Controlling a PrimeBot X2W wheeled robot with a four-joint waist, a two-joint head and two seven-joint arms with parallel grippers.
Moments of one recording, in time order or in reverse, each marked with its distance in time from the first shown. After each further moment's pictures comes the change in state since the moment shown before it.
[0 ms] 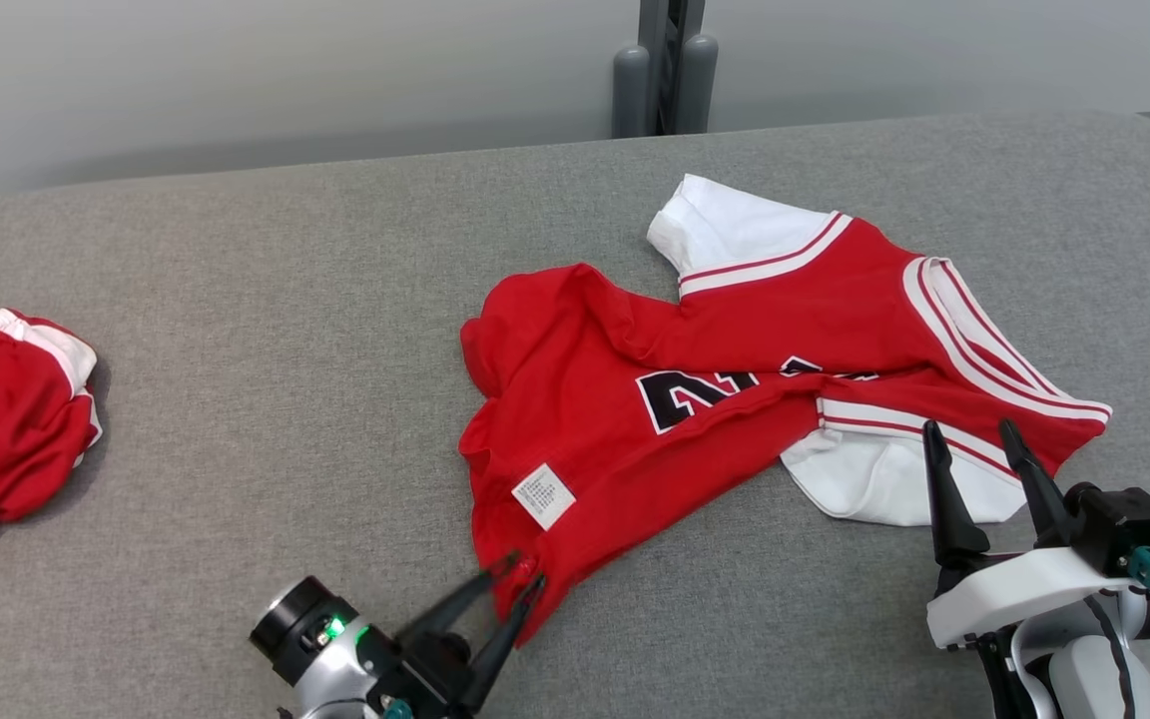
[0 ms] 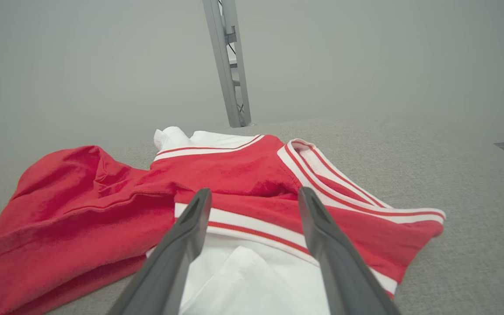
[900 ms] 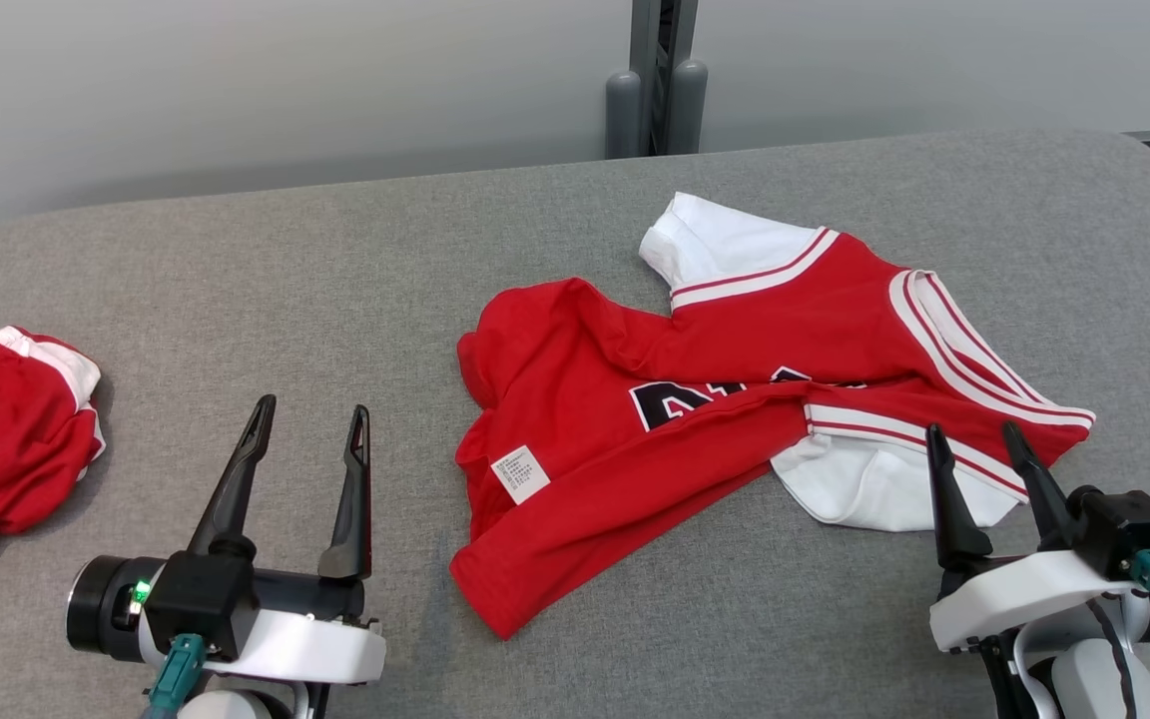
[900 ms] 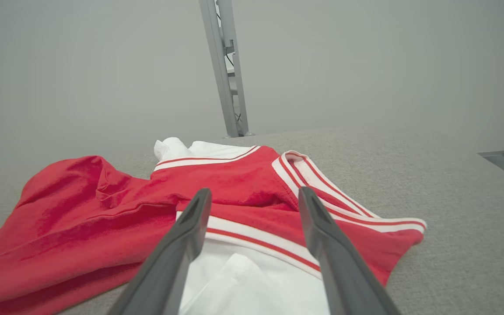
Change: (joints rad) left arm 0.086 -0.169 0.461 -0.229 -0.089 0.114 0.000; right arm 0.005 -0.003 -0.003 -0.006 -0.007 0.000 0.000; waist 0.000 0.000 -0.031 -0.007
